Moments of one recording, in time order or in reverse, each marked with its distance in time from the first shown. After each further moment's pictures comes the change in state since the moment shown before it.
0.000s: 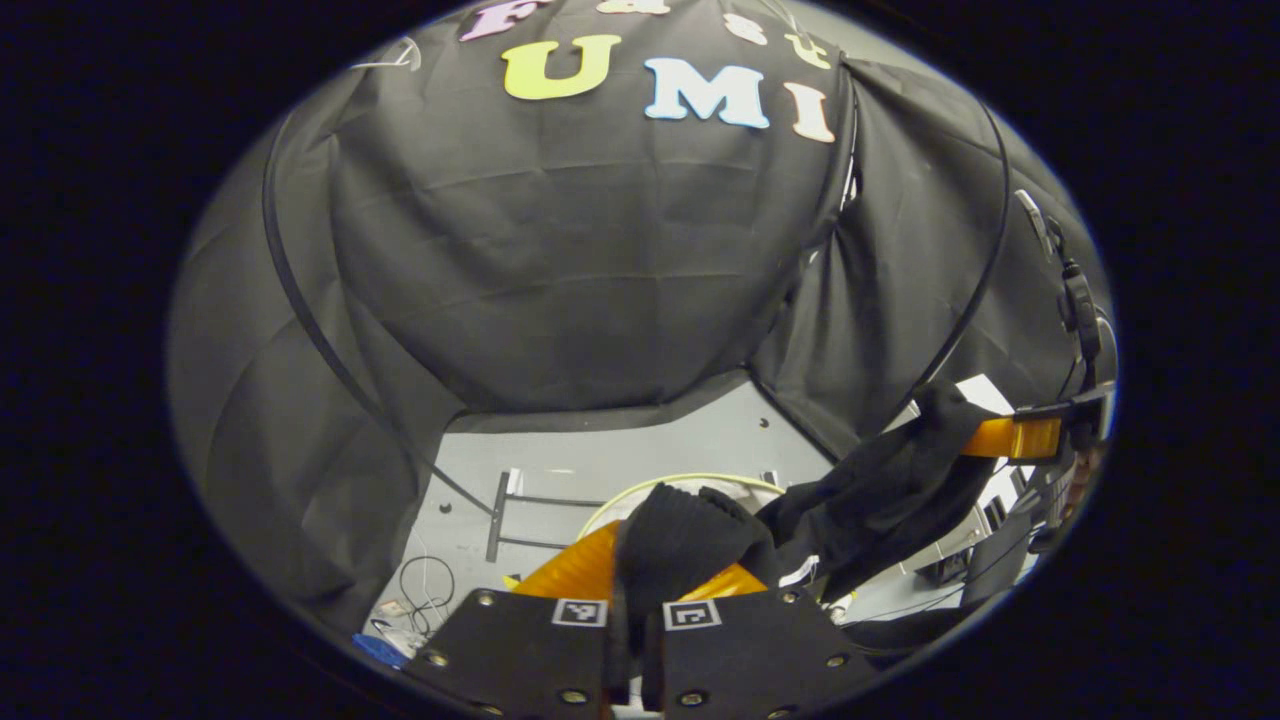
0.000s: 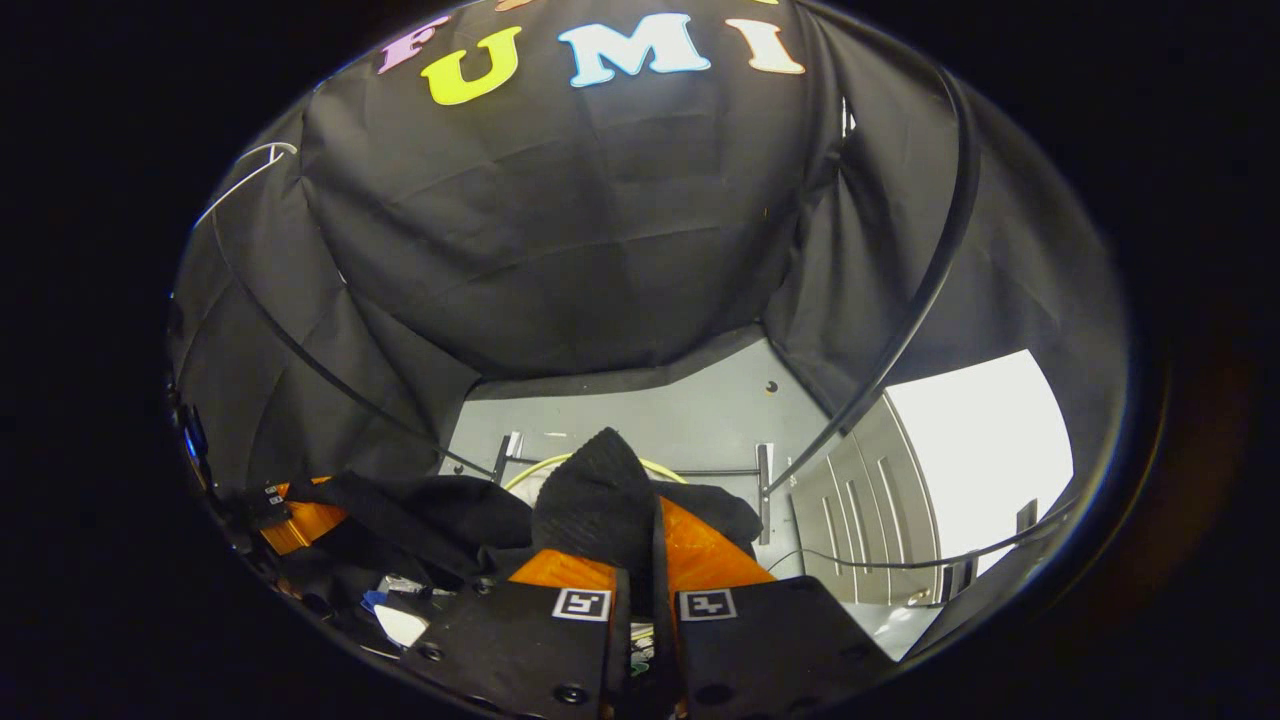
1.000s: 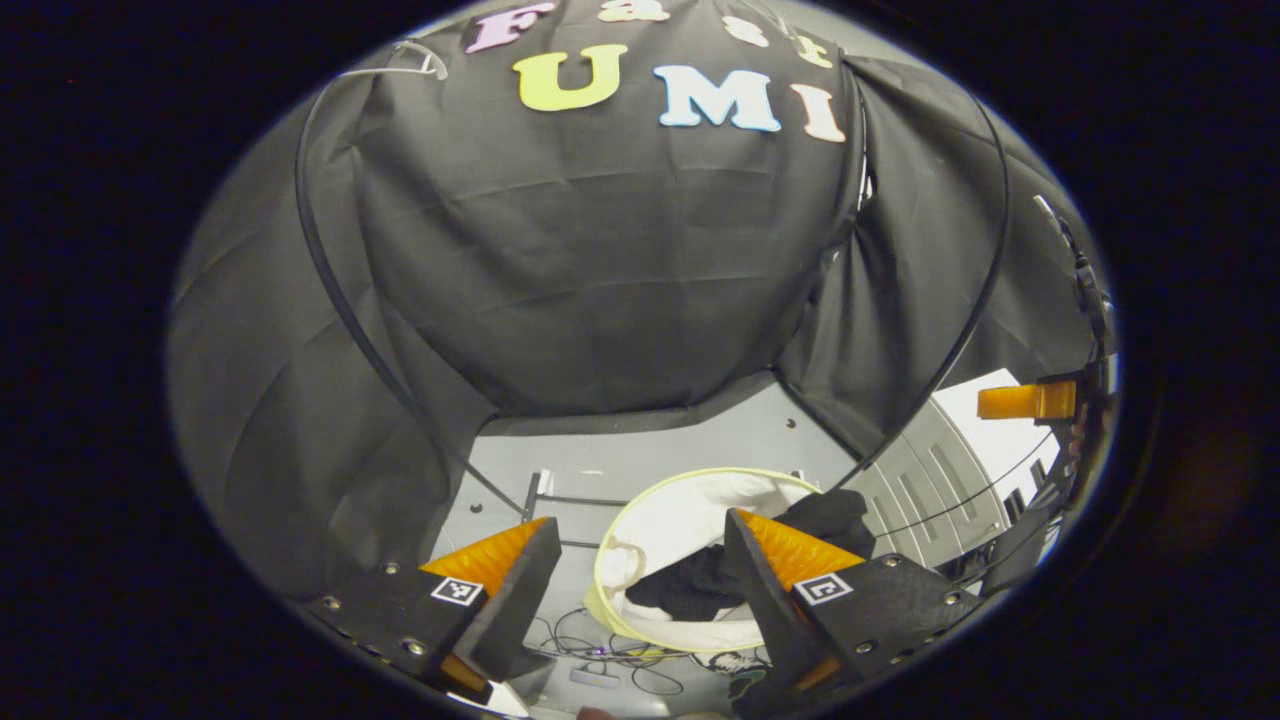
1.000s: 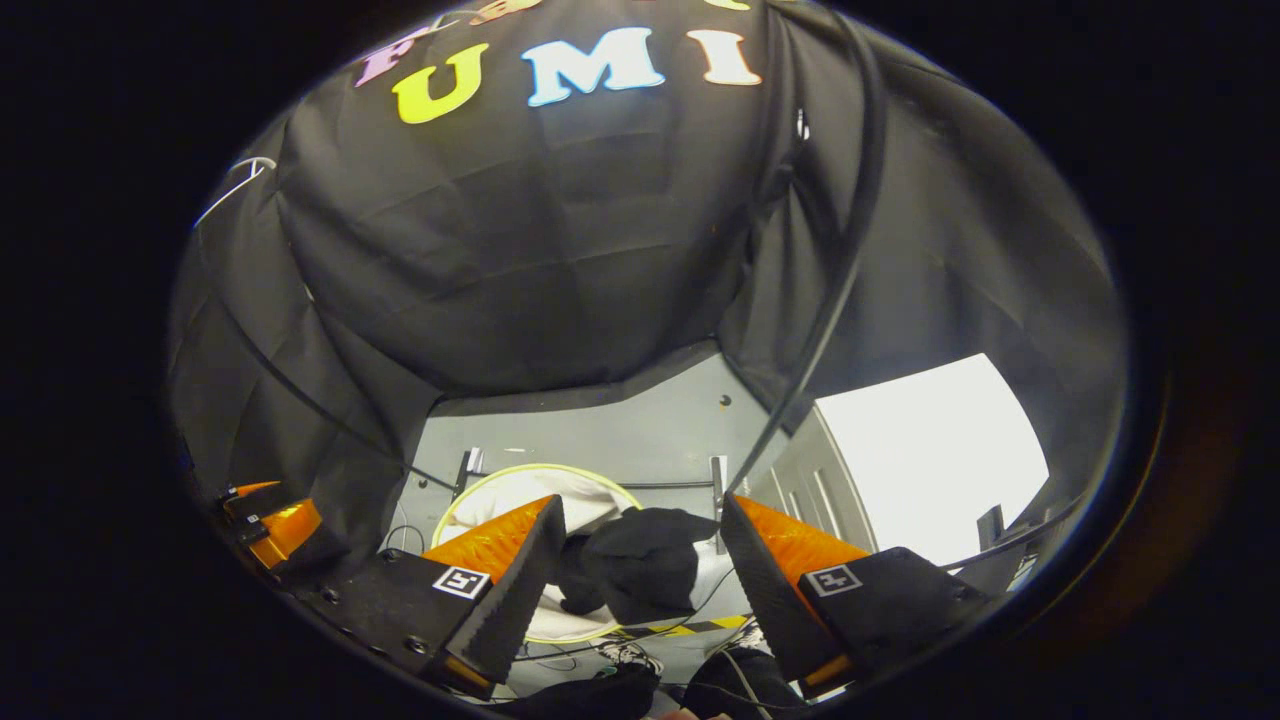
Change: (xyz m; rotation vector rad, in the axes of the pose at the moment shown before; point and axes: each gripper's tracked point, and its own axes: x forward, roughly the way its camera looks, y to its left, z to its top) left arm -0.043 0.011 -0.011 0.018 -0.041 0.113; right arm -0.033 -0.078 0.012 0.043 -0.078 -0.117
